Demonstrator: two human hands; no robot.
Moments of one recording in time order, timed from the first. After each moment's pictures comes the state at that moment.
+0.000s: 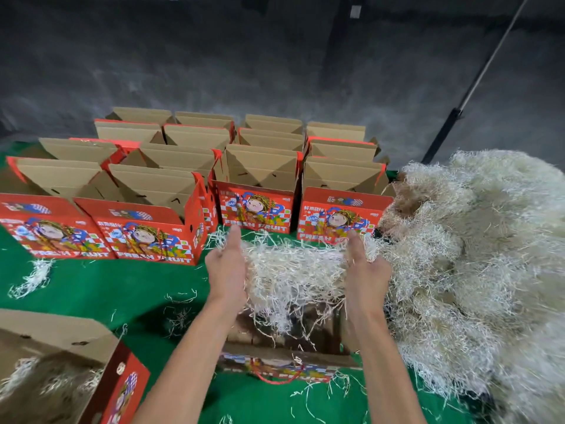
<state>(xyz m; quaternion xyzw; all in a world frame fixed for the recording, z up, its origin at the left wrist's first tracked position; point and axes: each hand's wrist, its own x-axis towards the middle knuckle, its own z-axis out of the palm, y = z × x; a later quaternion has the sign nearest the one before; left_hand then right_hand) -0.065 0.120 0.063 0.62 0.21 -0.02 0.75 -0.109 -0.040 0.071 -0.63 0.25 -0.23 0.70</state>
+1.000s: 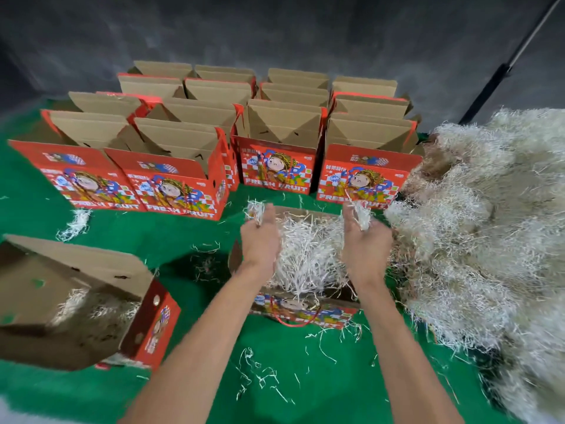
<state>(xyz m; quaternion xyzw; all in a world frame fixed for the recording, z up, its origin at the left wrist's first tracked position) -0.086 0.134 0.032 0.67 0.23 -0.06 0.70 -0.126 -0.038 0.034 -0.78 0.17 -0.25 0.55</state>
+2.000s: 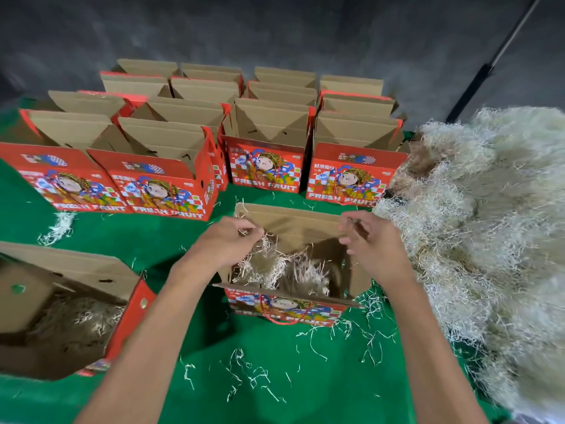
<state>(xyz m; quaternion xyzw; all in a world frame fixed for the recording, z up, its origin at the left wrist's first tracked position) -0.106 0.183 0.090 0.93 -0.01 -0.20 0.32 -0.144 -0.090 0.053 -0.86 0.05 -0.11 0.50</state>
